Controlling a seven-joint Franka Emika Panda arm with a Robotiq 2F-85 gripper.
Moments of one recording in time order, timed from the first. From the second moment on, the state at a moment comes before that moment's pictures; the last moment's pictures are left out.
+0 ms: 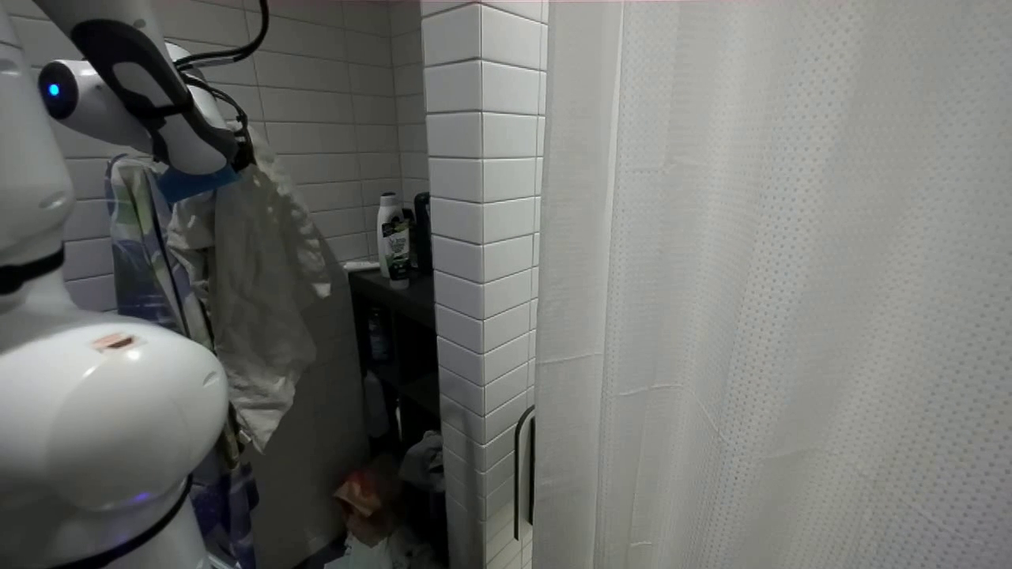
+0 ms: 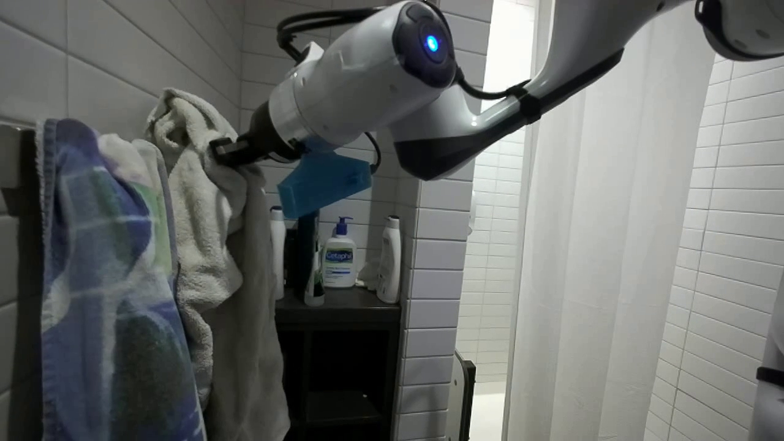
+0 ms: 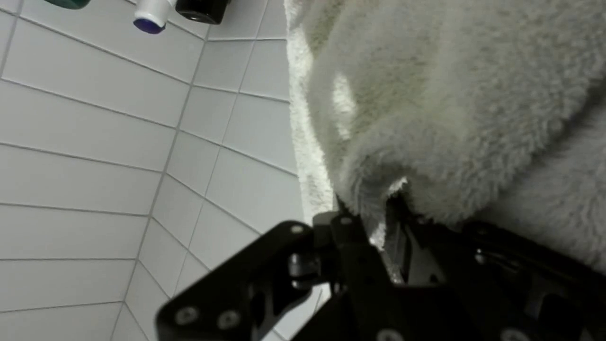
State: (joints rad) arm 0.13 -0.03 0.66 -2.03 -1.84 2.70 1.70
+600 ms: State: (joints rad) arm 0.28 -0.05 0.63 -2.03 -1.84 2.58 1.62
